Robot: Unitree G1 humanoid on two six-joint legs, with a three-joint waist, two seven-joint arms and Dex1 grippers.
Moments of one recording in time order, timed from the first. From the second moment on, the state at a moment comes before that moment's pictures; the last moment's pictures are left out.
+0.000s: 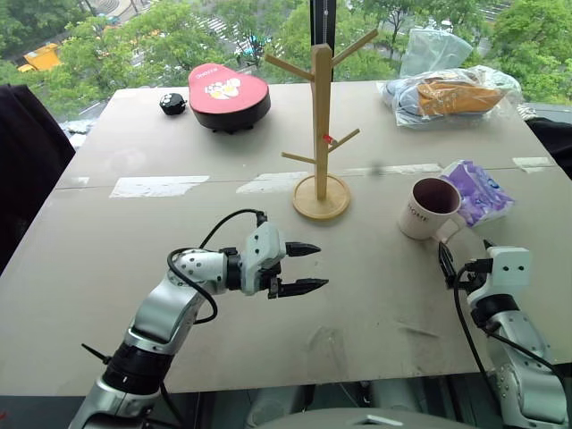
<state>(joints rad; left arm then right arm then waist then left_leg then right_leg) -0.22 0.60 -0.17 -0.30 -0.40 0.32 -1.09 0.23 -0.18 -0.21 -0.37 0.16 0.18 0.16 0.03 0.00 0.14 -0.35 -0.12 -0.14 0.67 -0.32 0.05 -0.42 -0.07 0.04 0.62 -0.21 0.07</state>
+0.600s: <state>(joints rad) -0.27 0.60 -0.17 -0.35 -0.43 0.42 -1.04 0.04 -0.17 -0.21 -0.13 0.17 0.07 0.19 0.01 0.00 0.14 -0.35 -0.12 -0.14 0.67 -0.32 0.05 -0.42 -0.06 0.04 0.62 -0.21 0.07</state>
